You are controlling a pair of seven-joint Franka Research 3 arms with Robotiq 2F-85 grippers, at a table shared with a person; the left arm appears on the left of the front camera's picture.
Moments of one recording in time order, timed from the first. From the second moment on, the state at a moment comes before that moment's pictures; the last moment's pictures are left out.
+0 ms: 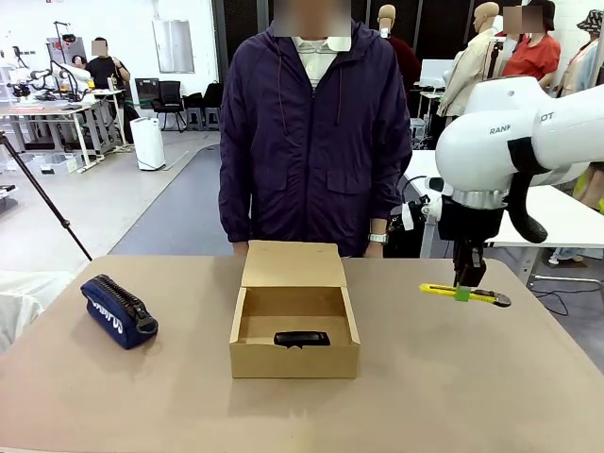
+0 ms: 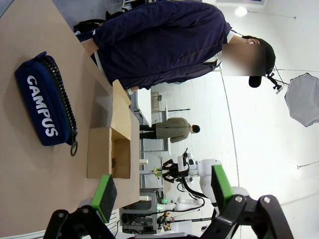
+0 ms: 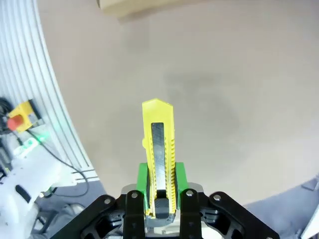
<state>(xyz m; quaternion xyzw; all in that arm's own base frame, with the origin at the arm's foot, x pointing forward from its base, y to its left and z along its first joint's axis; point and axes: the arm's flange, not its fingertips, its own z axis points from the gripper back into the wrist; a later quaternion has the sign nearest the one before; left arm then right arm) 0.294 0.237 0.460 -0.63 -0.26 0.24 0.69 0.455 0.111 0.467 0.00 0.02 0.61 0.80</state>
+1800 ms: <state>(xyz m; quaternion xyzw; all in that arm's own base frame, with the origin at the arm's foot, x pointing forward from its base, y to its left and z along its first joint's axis) 0.294 0.237 0.460 -0.63 -0.26 0.24 0.69 0.511 0.415 0.352 -0.03 0.05 0.70 0.71</state>
